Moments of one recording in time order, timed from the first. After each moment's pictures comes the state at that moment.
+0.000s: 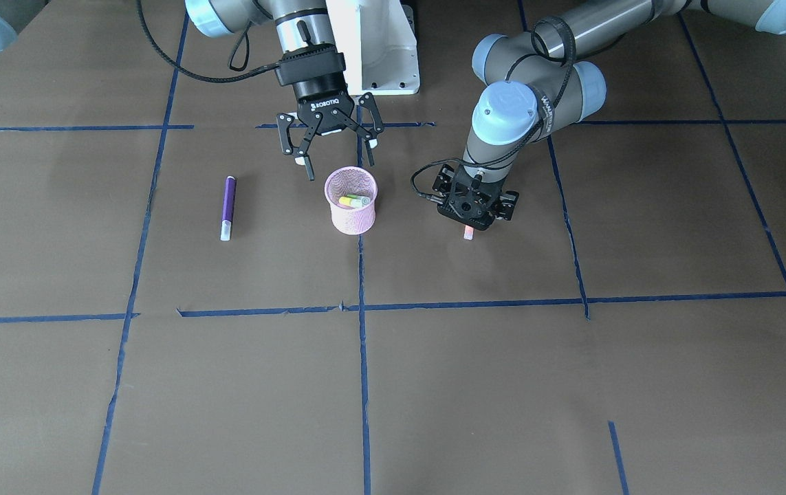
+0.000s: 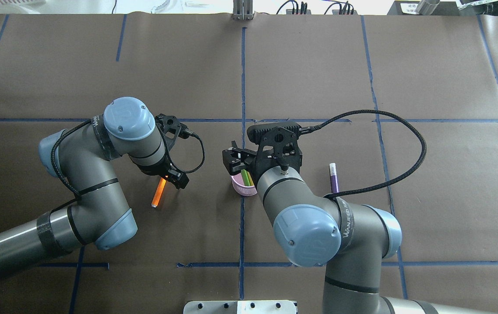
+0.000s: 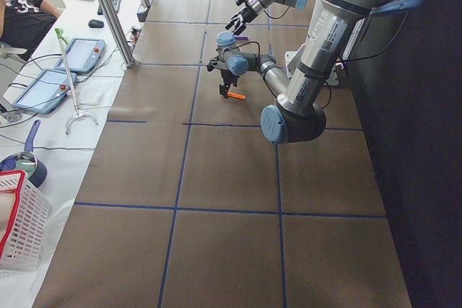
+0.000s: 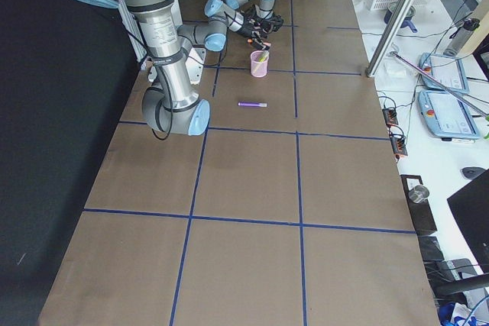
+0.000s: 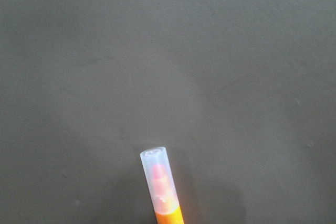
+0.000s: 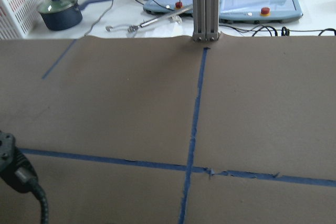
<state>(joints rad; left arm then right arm) -0.57 -2.10 -1.62 -1.66 -1.99 -0.65 0.29 -1.02 1.93 -1.38 1.07 1.18</state>
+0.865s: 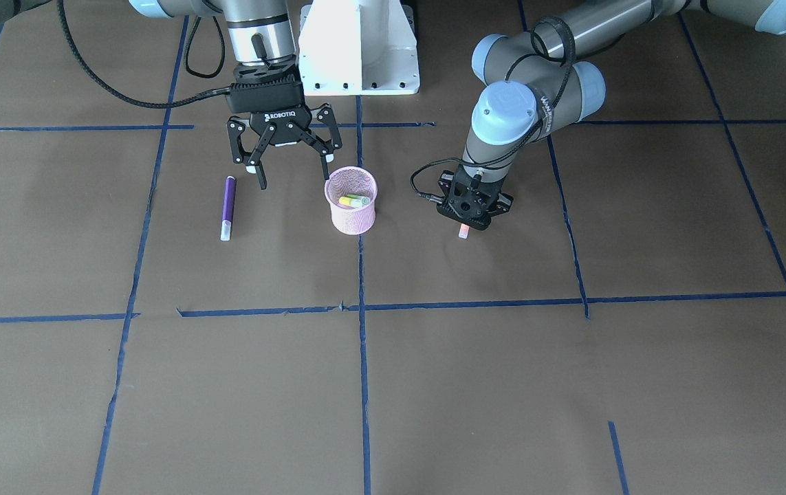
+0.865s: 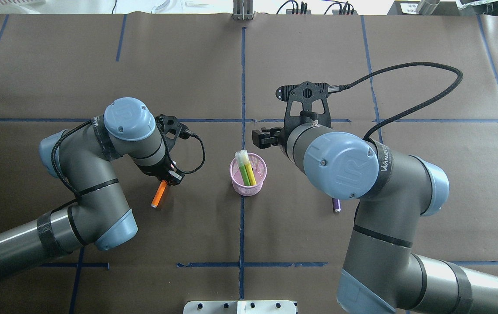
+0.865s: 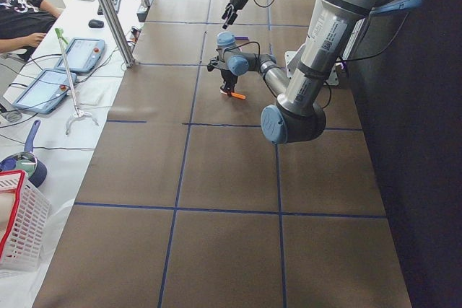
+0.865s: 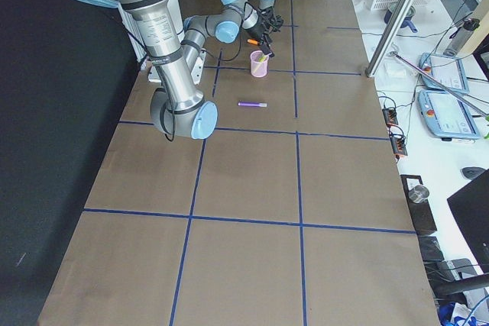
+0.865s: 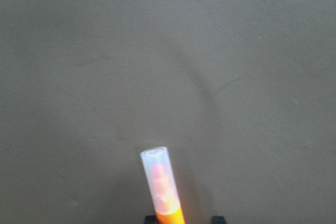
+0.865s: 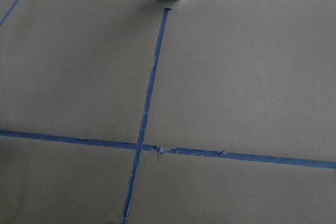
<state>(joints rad) -0.57 -2.10 -1.62 -1.66 -1.99 -0.65 0.43 -1.02 1.99 -1.53 1.33 1.17</state>
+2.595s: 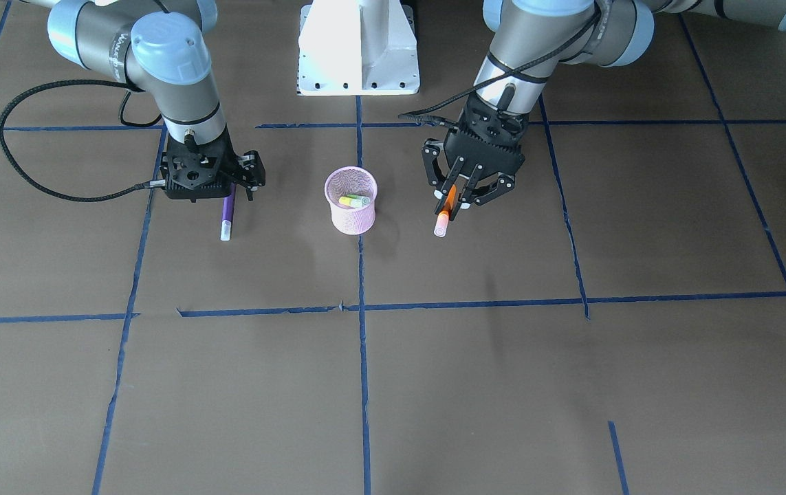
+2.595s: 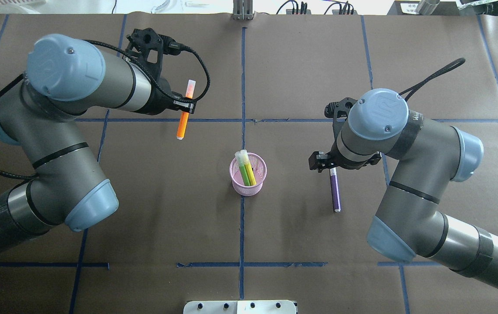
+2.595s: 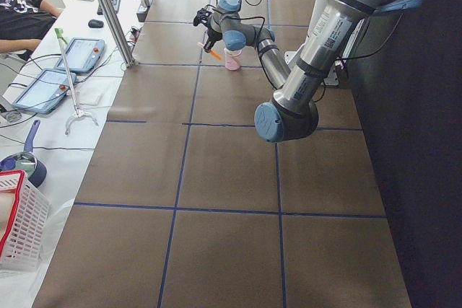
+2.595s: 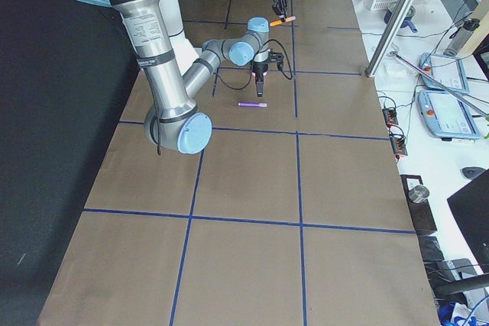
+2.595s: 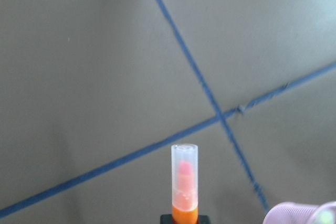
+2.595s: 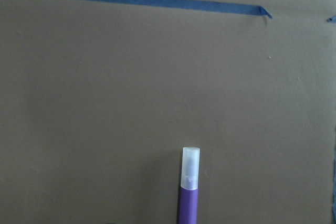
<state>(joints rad) -0.69 -2.14 -1.86 -1.90 -1.79 -0.91 0.59 -1.16 1.87 -1.66 1.90 1.05</state>
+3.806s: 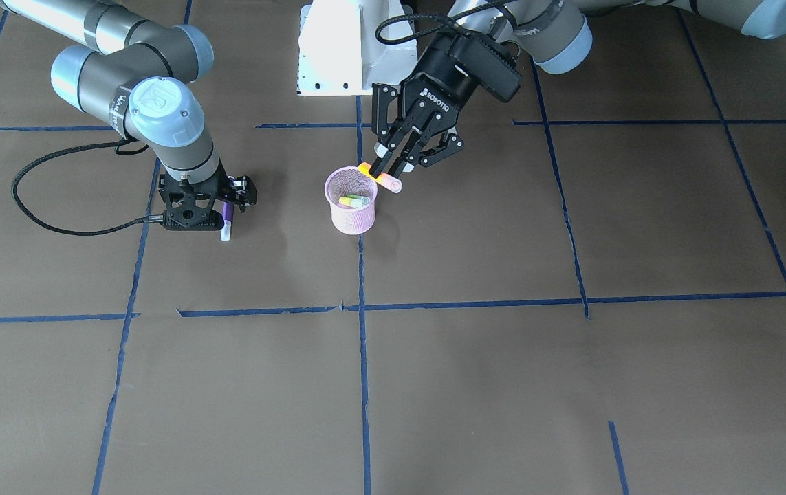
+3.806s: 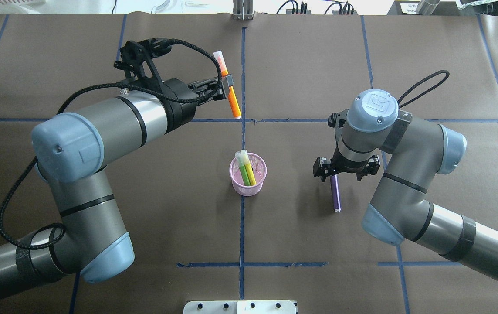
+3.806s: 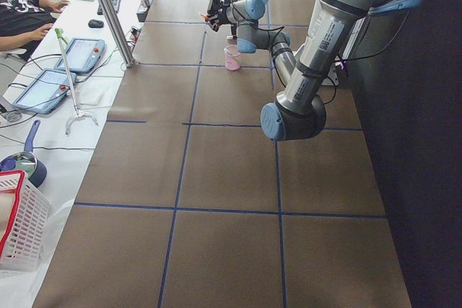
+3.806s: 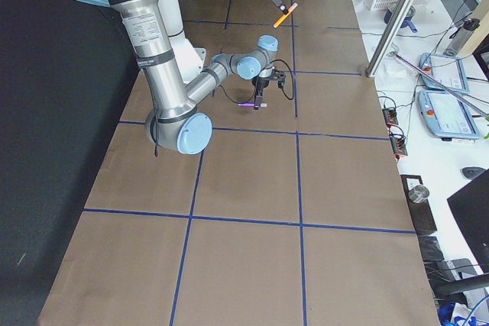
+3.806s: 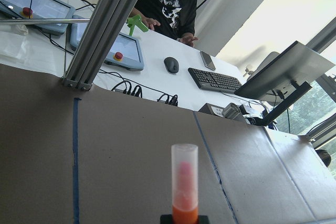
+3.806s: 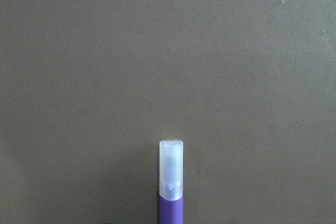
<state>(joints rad) -0.51 -2.12 -1.86 -2.36 -1.34 -1.25 0.61 -1.15 1.71 -1.58 2.04 1.06</state>
